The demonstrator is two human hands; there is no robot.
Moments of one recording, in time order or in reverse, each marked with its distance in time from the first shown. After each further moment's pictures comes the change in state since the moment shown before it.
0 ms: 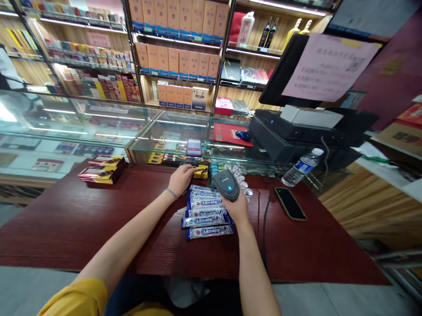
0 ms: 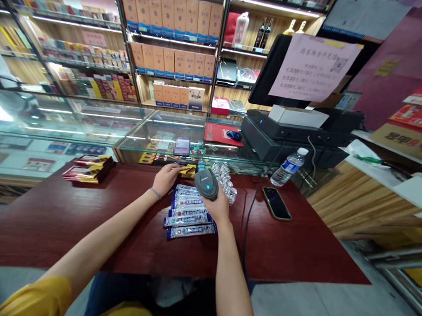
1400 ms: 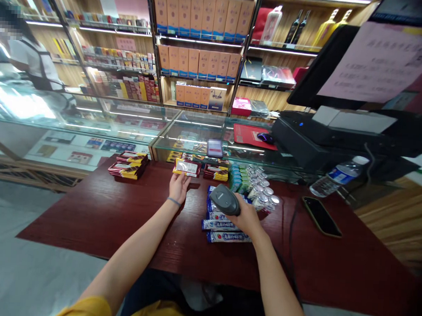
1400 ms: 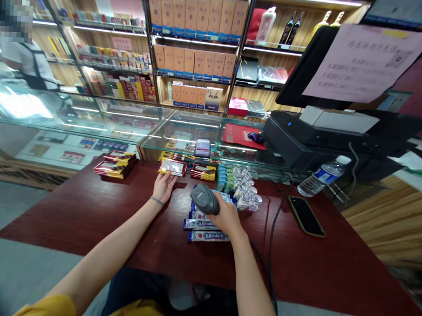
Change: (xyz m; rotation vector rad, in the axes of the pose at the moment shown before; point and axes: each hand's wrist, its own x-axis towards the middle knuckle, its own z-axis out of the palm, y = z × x) left_hand -0.052 -0.035 -0.024 -1.367 0.684 -0.989; right_hand -0.016 -0.045 0.016 -0.344 -0.481 -0.110
